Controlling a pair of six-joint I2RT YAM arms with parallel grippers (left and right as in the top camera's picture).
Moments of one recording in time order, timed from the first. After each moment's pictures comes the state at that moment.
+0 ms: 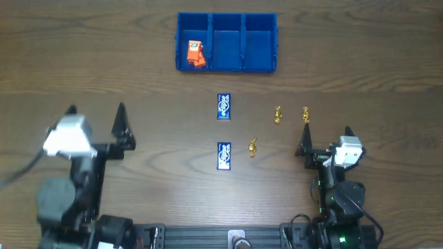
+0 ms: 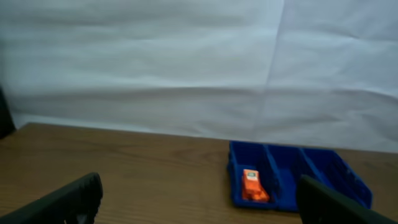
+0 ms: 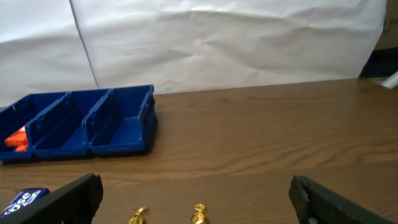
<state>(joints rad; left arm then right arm) -0.18 0.31 0.56 -0.26 -0.15 -0.11 0.14 0.01 0.01 -0.06 0.19 0.09</state>
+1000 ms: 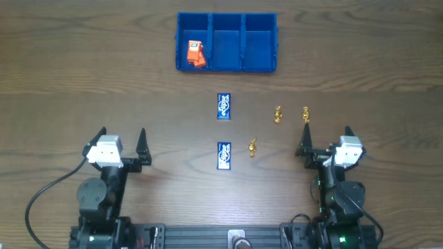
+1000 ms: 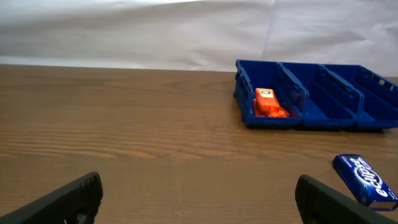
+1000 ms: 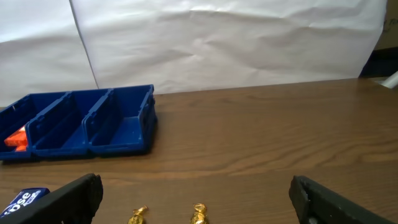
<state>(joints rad) -0.06 0.05 0.02 -0.11 0.03 -0.06 0.14 0.01 0.01 -0.06 0.20 0.09</state>
